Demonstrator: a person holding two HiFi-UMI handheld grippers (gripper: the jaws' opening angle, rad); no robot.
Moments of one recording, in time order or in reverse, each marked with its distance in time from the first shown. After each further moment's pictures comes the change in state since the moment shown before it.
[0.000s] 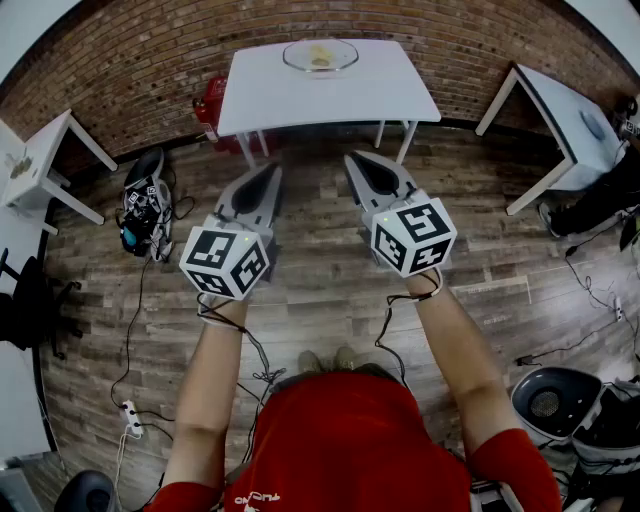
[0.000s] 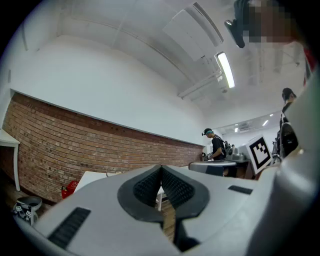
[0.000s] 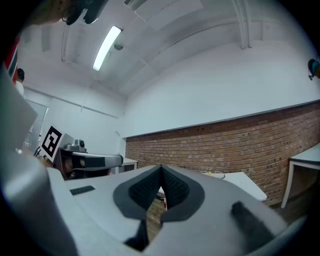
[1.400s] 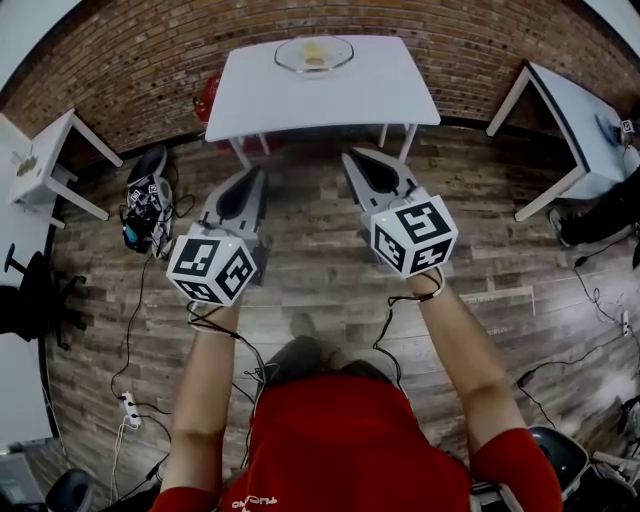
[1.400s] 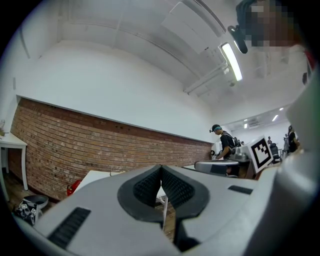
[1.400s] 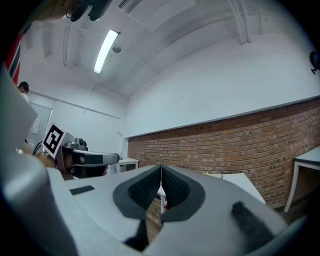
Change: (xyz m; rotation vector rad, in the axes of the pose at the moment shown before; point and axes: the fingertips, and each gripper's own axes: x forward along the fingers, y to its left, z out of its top) left arm 0.068 -0.015 -0.011 0.000 0.019 0.103; right arm -0.002 -0.091 -0.008 -0.003 0.003 0.055
